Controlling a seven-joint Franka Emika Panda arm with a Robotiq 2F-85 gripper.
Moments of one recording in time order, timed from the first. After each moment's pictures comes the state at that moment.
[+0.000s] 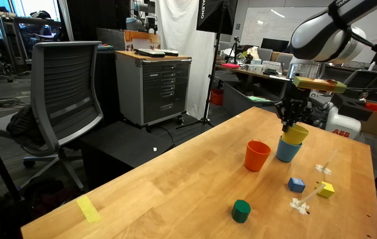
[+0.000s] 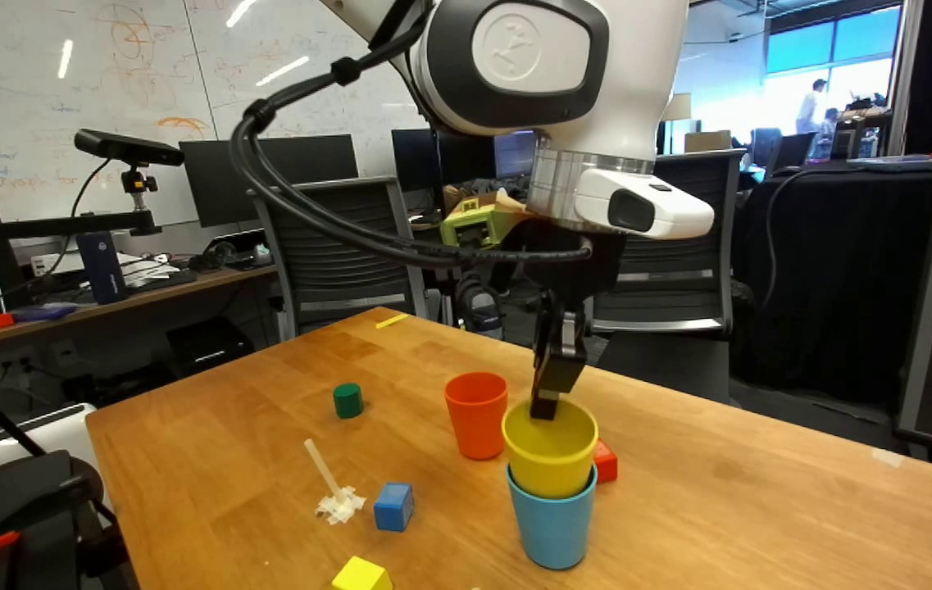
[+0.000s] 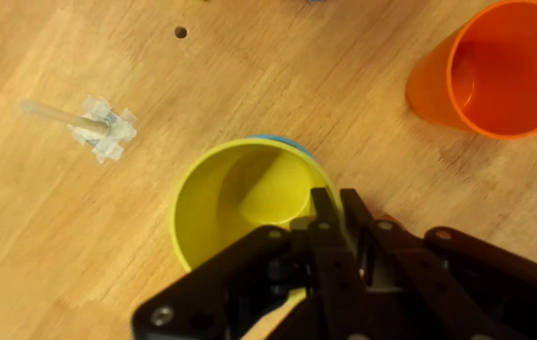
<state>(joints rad) -0.24 0.55 -0.19 -1.76 0.20 2.11 0.28</state>
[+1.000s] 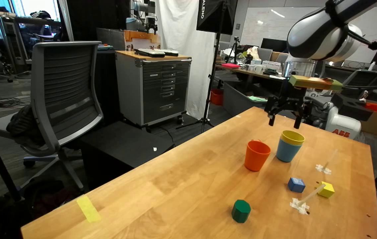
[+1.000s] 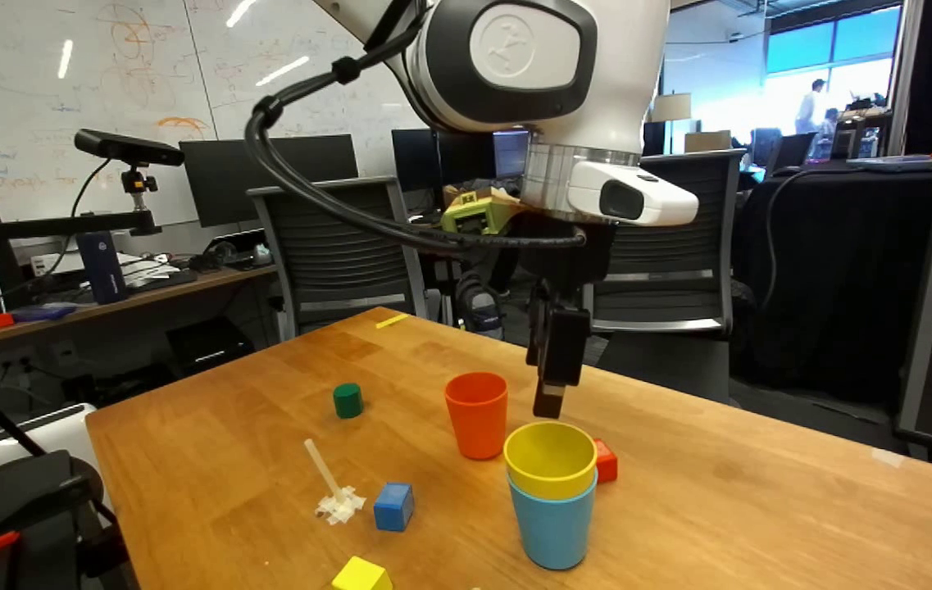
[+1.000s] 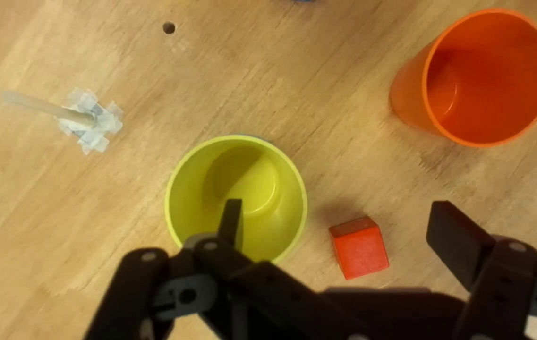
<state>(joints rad) -0.21 0.55 -0.19 -1.75 0.18 2.11 0.28</state>
